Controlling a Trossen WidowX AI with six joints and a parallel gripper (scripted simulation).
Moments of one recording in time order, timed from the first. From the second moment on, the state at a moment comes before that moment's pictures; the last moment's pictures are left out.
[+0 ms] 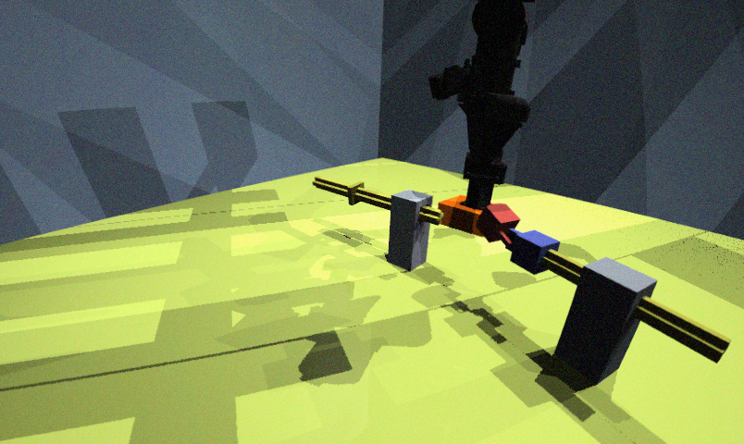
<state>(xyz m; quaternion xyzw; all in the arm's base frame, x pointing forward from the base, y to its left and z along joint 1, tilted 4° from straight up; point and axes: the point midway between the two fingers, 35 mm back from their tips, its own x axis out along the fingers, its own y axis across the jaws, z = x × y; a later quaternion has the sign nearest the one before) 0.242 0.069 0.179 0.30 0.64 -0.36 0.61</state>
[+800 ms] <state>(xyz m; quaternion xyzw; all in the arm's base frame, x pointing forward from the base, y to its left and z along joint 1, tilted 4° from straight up) 0.242 0.072 0.171 0.46 0.48 -0.58 0.48</state>
